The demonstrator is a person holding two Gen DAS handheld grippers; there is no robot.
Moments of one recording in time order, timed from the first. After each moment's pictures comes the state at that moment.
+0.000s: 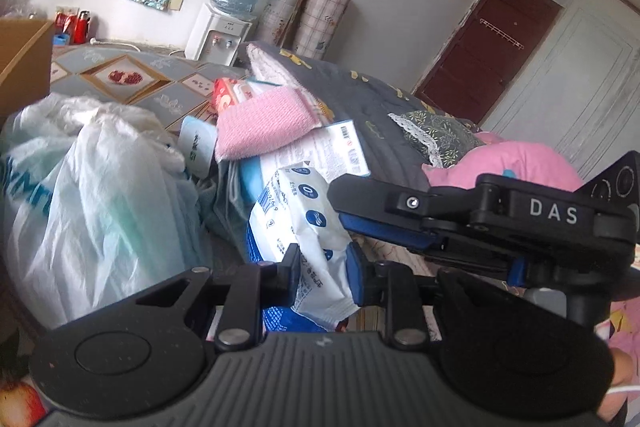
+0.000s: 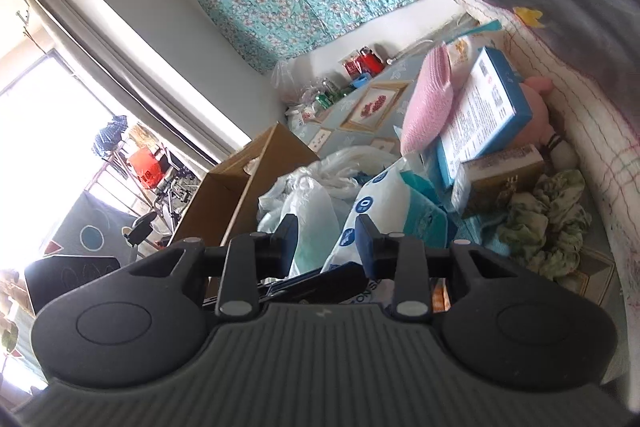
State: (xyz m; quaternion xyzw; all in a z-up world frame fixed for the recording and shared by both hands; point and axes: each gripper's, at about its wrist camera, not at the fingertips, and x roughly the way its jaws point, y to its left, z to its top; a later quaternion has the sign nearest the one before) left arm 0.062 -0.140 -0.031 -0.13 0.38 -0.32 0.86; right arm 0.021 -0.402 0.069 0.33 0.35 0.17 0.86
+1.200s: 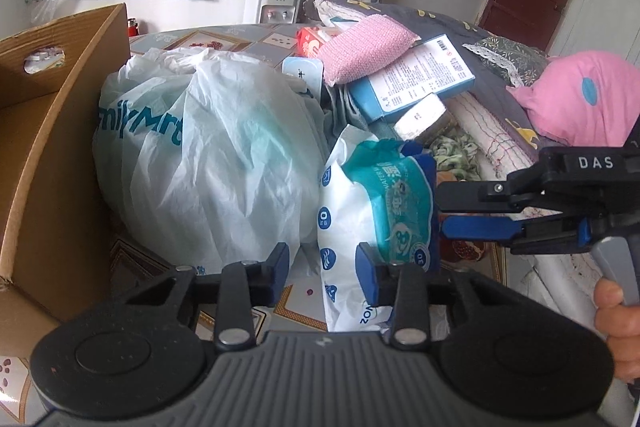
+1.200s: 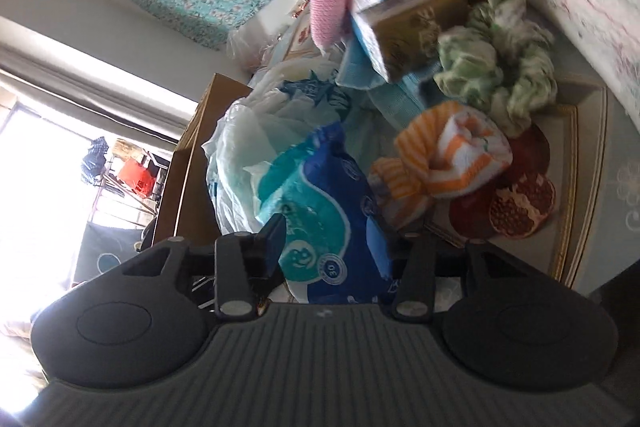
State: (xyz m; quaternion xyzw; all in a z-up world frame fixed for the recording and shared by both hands) left arm 0.049 -0.097 -0.073 0.01 0.41 -0.24 0.88; right arm -0.003 -0.398 -0.015 0.44 0.43 0.13 0.78
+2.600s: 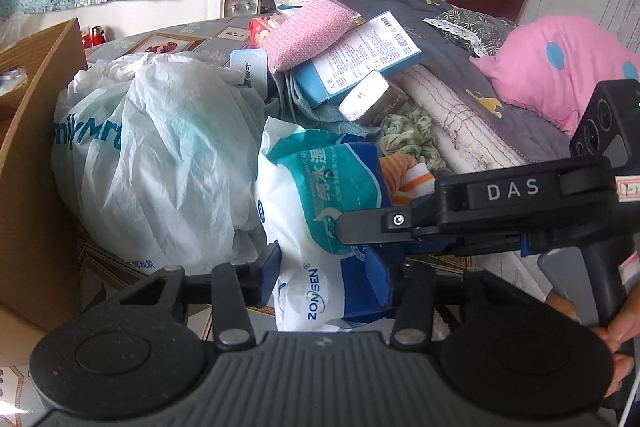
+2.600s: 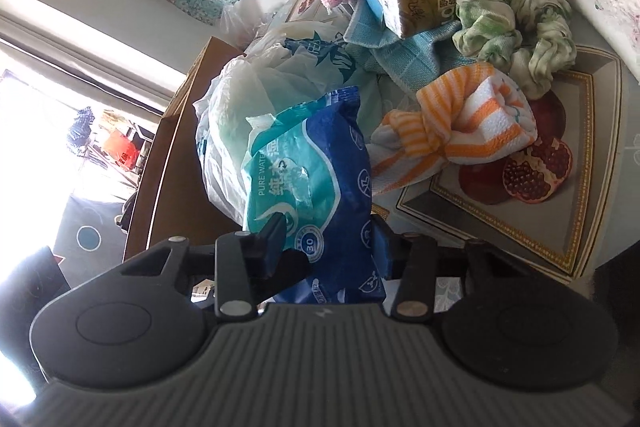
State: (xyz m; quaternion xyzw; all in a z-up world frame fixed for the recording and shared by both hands) left arm 0.027 -0.124 -0.060 0.05 0.42 -0.29 0.86; right arm 0.006 -0.359 -0.018 0.39 0.44 0.14 0.80
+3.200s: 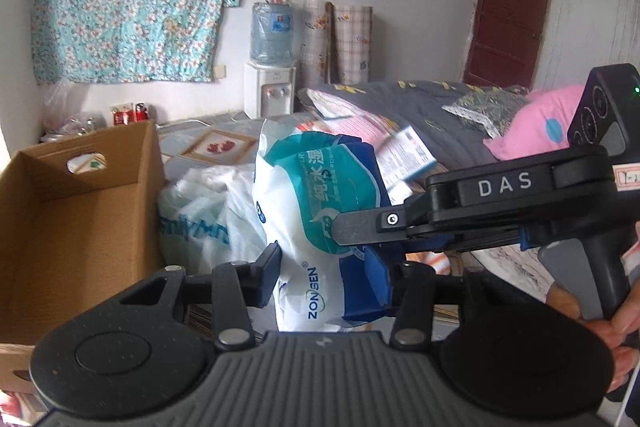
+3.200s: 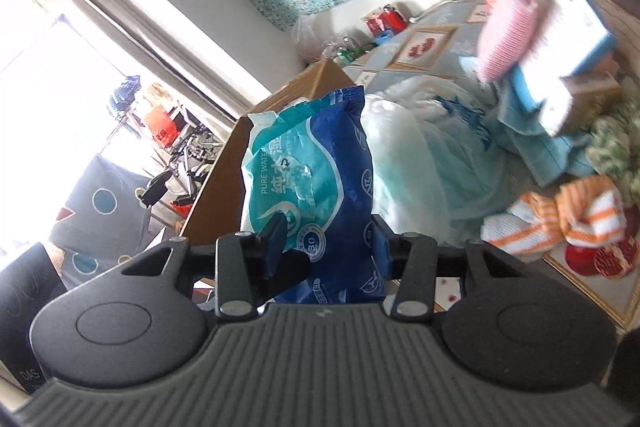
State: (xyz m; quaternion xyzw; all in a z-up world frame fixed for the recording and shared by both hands) left arm -0.004 -0.061 0.028 0.04 0.30 -0.23 0.92; right arm 0.026 -0.294 0.081 0.30 0.38 0.22 0.85
